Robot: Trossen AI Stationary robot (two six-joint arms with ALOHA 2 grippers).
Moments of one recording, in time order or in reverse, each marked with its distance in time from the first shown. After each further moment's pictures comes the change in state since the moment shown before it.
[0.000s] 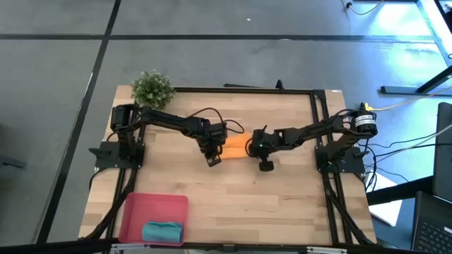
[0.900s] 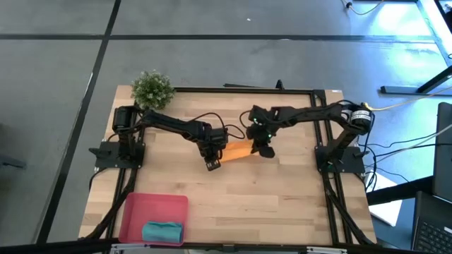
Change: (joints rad) left arm -0.043 0.024 0.000 0.003 -0.002 0.002; right arm -0.270 0.043 0.224 -0.326 -0.603 -0.003
